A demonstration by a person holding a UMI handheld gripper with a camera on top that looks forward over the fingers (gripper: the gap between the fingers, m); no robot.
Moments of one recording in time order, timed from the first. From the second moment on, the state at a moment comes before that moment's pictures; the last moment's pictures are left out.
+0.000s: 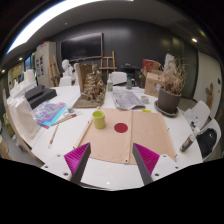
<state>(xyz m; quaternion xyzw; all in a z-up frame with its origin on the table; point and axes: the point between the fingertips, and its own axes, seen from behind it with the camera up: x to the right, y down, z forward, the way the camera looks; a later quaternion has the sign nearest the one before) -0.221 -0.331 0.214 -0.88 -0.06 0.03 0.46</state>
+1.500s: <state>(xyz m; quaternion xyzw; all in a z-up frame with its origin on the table) 0.225 -0.173 0.039 -0.84 0.06 -0.02 0.53</state>
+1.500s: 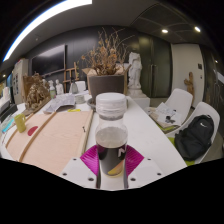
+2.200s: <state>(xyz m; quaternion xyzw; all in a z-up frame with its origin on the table) 0.082 -0.063 0.263 -0.73 -0.16 -0.36 0.57</state>
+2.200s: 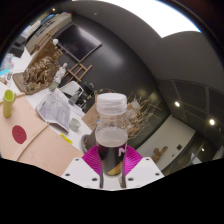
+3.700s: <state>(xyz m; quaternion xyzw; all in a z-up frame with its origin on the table) -0.197 0.014 0.086 -0.86 -0.05 0.01 0.51</state>
